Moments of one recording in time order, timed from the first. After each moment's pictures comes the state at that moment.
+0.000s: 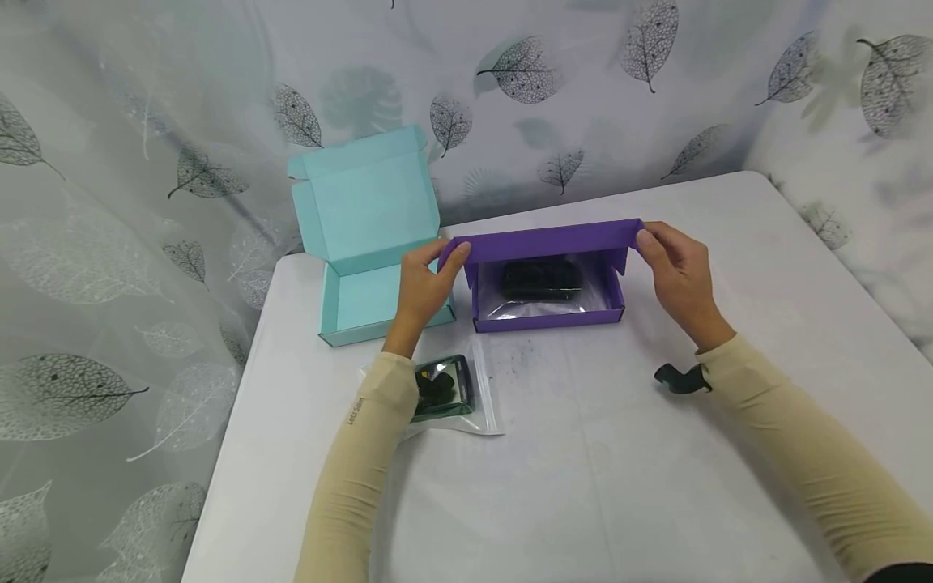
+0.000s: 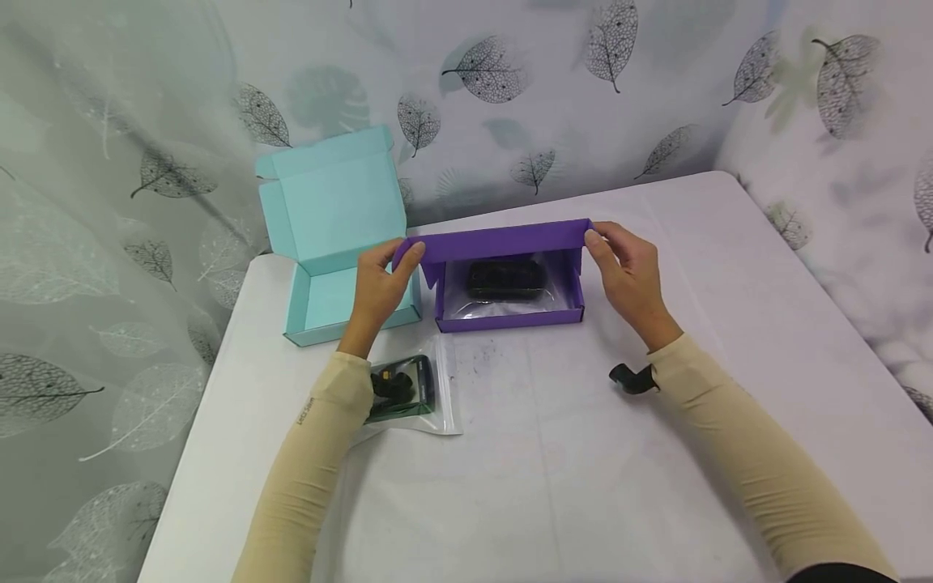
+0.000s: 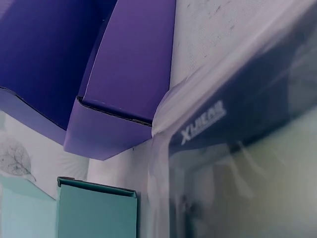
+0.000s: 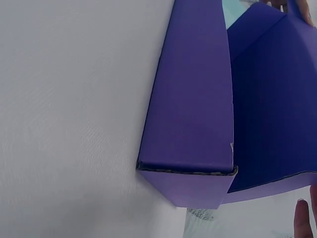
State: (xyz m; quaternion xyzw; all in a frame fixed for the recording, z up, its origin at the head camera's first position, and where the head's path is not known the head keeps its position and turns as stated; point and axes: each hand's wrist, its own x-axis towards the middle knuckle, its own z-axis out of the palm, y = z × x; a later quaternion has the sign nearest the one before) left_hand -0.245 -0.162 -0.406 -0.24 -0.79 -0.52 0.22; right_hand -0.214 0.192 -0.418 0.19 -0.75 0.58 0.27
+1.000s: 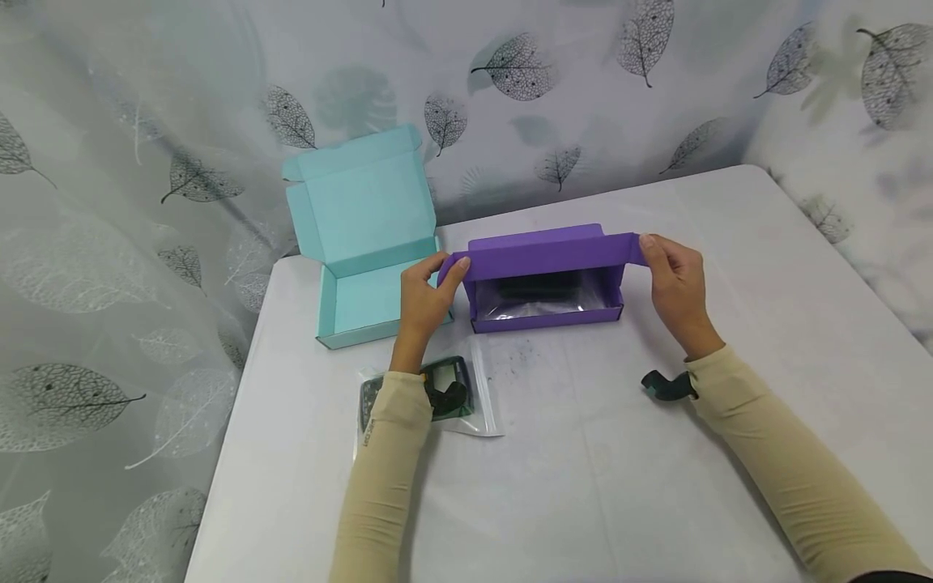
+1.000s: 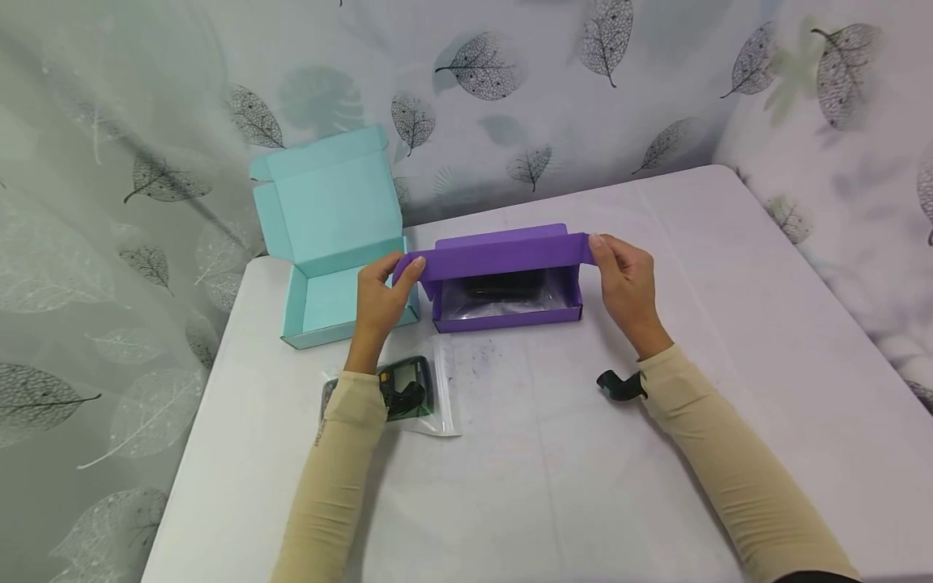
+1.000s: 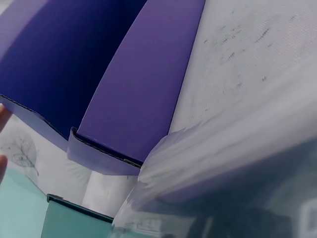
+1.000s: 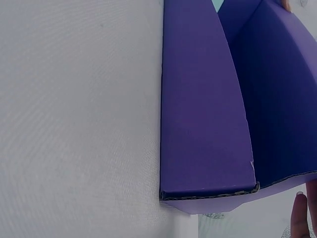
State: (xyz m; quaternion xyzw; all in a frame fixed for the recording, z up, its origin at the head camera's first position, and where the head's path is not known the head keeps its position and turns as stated) left_hand -0.211 -0.145 -0.397 -0.20 -0.79 -0.54 0.24; right_hand -0.218 0.192 -0.446 0.11 -0.75 0.59 0.28
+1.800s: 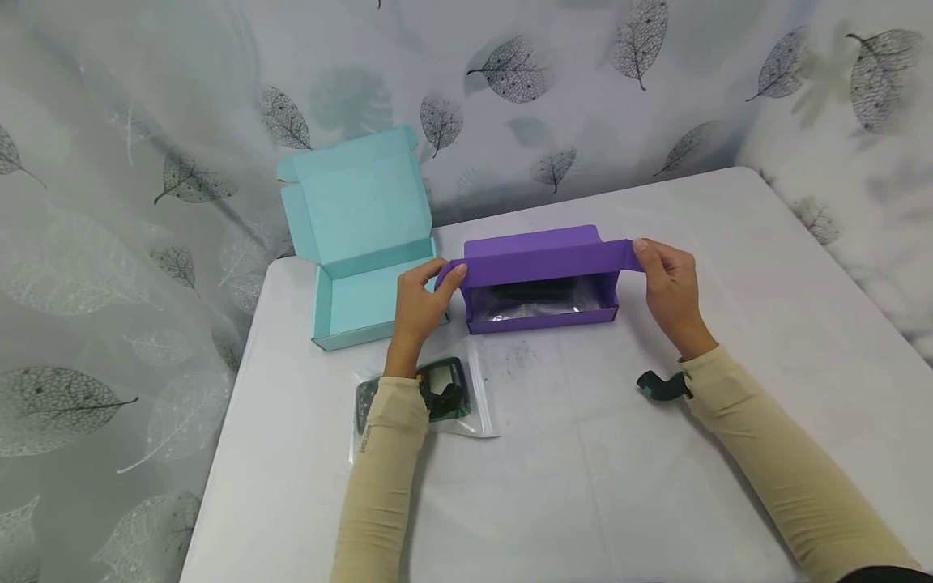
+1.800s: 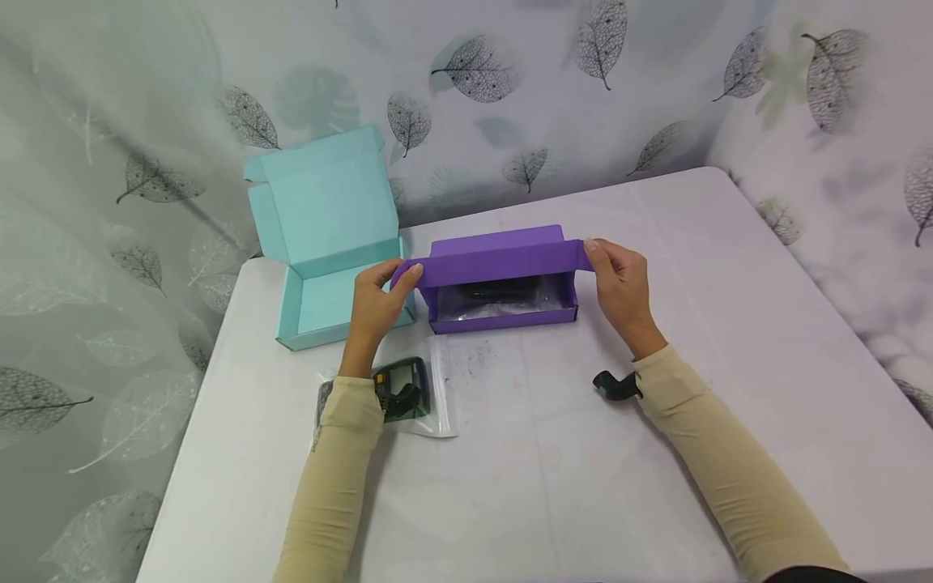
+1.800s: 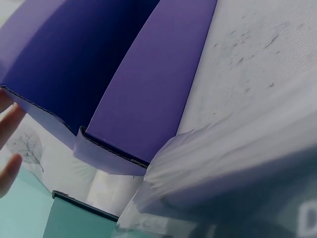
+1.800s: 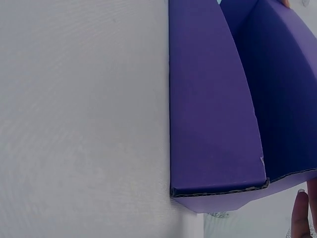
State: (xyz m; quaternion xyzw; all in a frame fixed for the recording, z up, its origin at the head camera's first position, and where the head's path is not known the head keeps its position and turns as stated) left_hand -0.232 -0.162 -0.428 -0.19 -0.80 -0.53 0.19; right_hand -0.217 0.191 -0.446 0.11 -0.73 0.62 0.26
